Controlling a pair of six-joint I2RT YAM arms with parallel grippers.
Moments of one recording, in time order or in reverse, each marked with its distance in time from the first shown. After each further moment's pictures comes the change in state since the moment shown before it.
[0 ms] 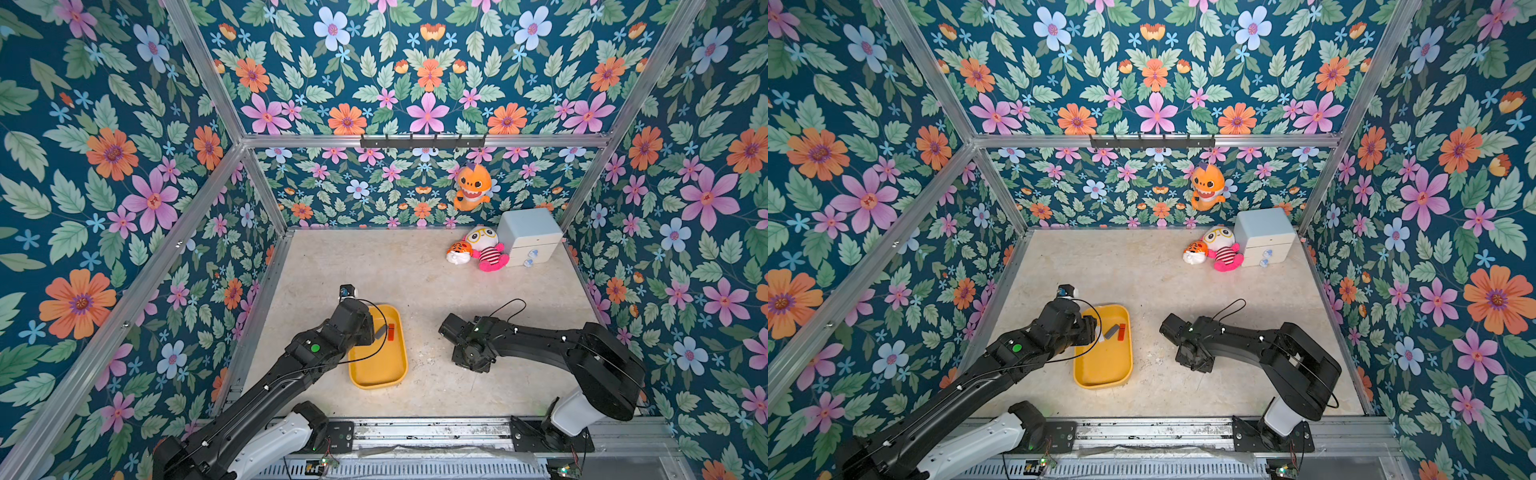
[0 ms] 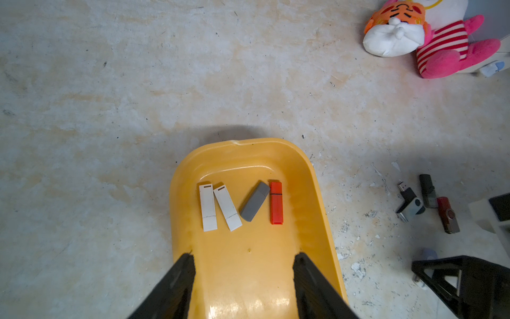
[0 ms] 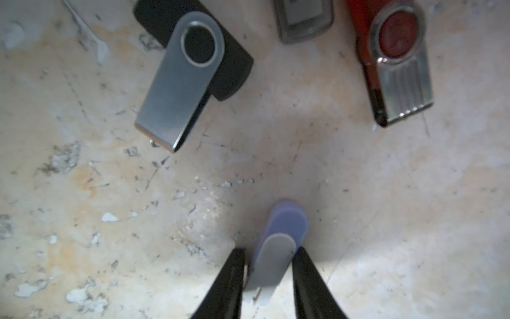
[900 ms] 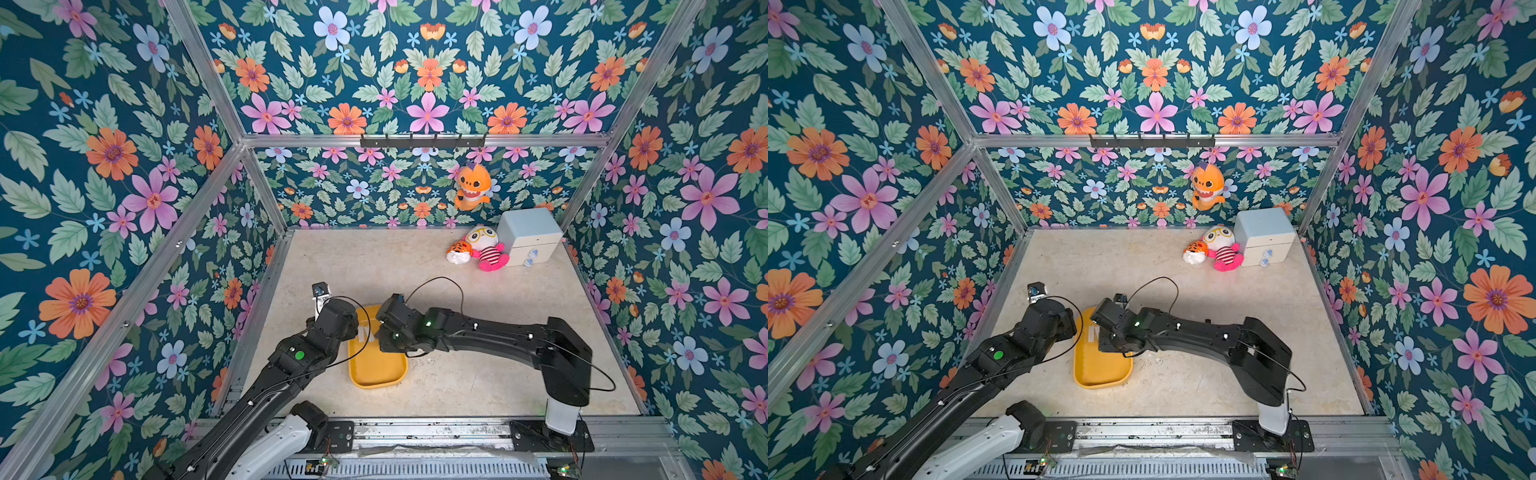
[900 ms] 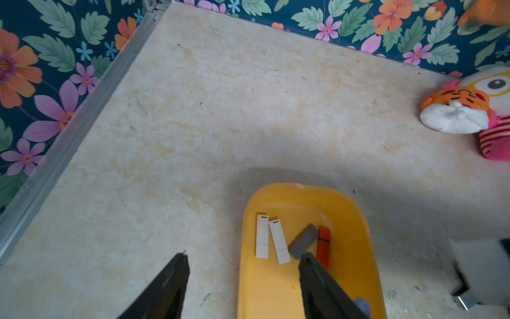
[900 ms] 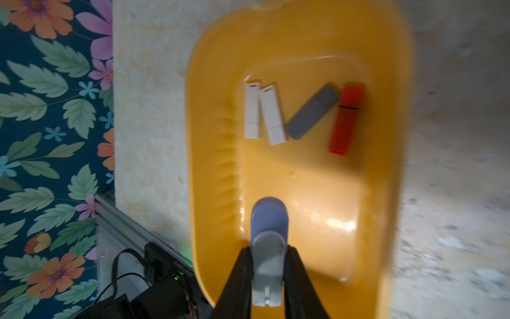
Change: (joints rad) left arm 0.064 -0.118 0.023 -0.093 -0.254 -0.079; right arm 0.259 0.312 0.629 0.227 -0.149 -0.188
